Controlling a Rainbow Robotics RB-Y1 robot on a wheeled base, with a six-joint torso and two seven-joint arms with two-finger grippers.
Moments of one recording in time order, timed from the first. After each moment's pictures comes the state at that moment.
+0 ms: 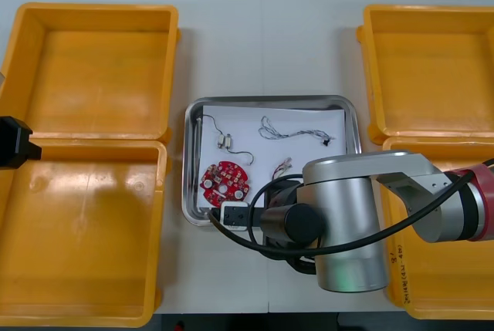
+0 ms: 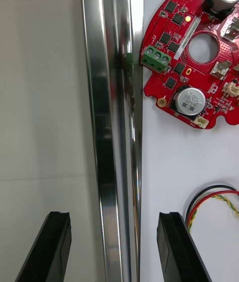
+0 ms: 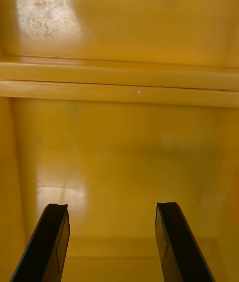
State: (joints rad) right arm -1.00 -0.74 1.36 -2.15 -0.59 1.34 1.42; left arm -0.22 0.83 0.26 -2.23 0.90 1.91 -1.14
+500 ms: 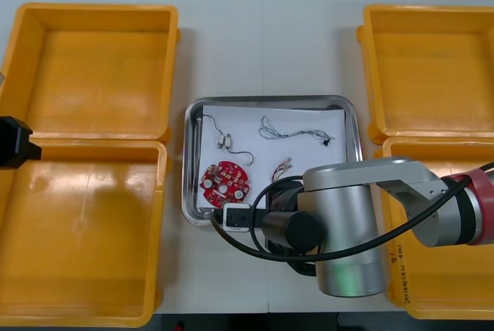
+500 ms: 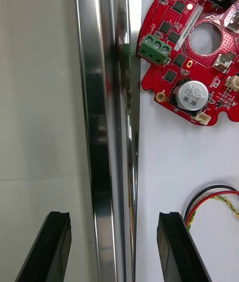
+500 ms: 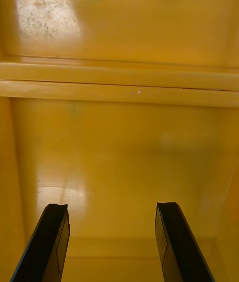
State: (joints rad) right arm -0.99 -0.74 1.39 -2.13 -0.53 1.32 1.42; left arm -0.22 0.83 0.26 -2.23 0.90 1.91 -1.14
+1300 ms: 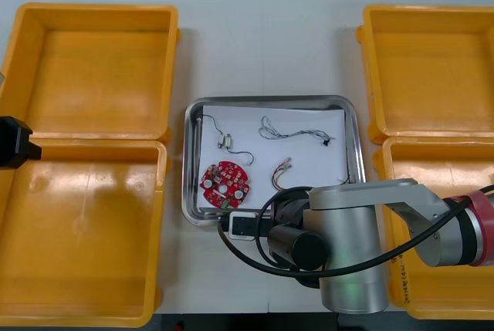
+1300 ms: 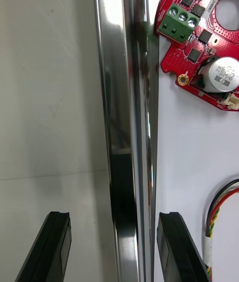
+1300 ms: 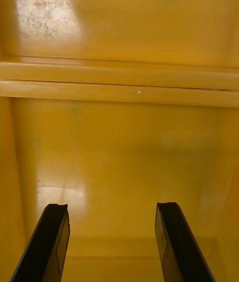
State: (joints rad) right arm -0.90 -0.74 1.39 -2.13 -0.42 1.32 1.42; left arm -0.22 0.83 0.26 -2.23 0.90 1.91 -1.14
